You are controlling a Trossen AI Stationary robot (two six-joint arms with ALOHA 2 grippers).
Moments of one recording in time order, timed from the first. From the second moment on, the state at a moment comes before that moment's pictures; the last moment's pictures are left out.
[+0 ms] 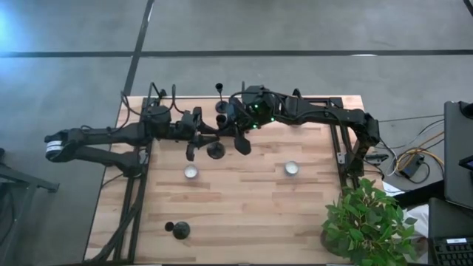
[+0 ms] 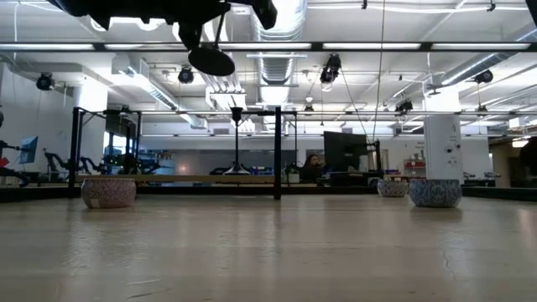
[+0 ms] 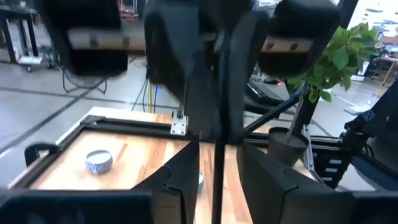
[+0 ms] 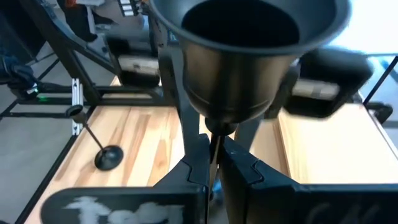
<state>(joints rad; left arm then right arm) 0.23 0.98 0.73 0.25 0.29 -0.11 -0.16 1.80 1.81 -0.46 -0.32 0.00</state>
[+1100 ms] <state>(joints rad) 0.23 1.03 0.77 0.21 0.30 -0.06 -0.16 1.80 1.81 -0.48 -0.32 0.00</state>
